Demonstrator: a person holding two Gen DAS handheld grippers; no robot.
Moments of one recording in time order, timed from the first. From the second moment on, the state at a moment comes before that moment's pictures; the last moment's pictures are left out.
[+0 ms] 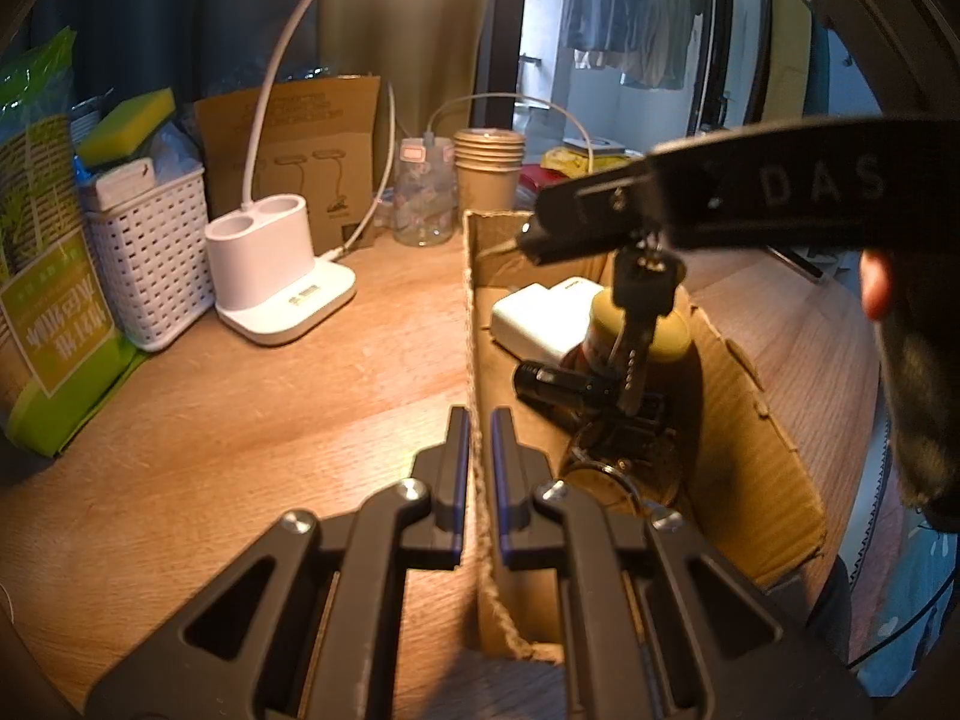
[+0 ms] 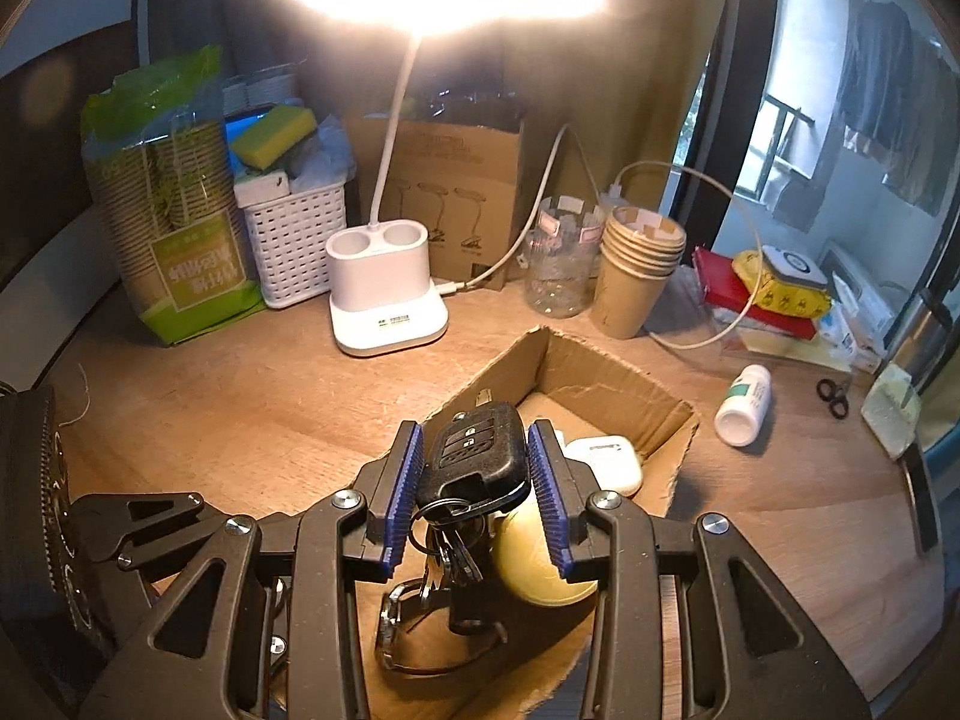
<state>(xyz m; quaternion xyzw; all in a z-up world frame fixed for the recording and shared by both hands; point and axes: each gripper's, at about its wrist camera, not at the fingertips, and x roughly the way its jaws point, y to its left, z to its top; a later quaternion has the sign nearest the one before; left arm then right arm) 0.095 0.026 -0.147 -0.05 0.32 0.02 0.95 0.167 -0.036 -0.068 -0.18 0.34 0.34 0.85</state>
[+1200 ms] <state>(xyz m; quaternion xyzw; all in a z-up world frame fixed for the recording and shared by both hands) 0.095 0.028 -0.149 -0.05 0.32 0.03 0.95 0.167 -0.029 -0.110 -0.12 0.42 0.38 0.81</state>
